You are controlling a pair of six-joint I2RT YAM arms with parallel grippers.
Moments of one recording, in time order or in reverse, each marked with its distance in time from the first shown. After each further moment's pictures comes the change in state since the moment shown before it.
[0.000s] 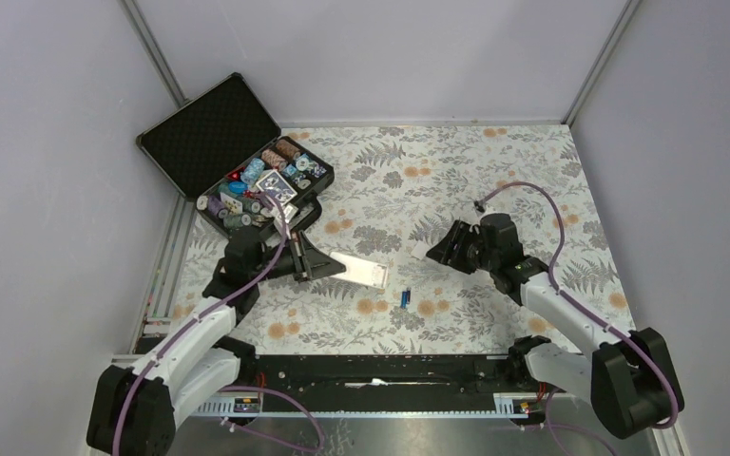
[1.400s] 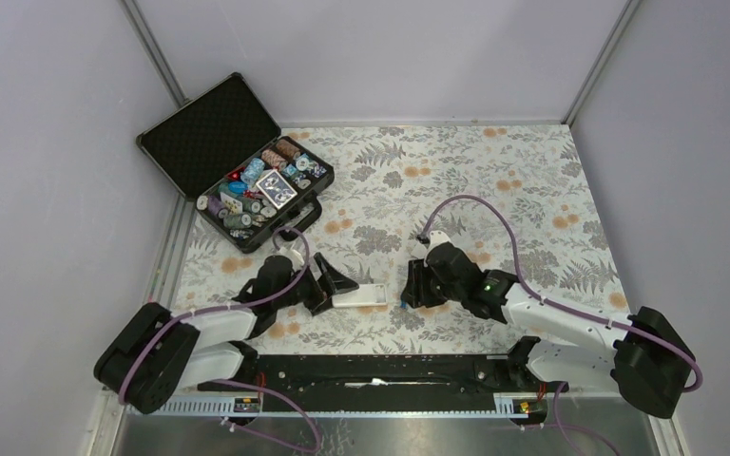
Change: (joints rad) left arm -0.220 0.344 -0.235 0.280 -0.442 -0.193; right arm 0.524 0.007 0.058 -0.200 0.267 -0.100
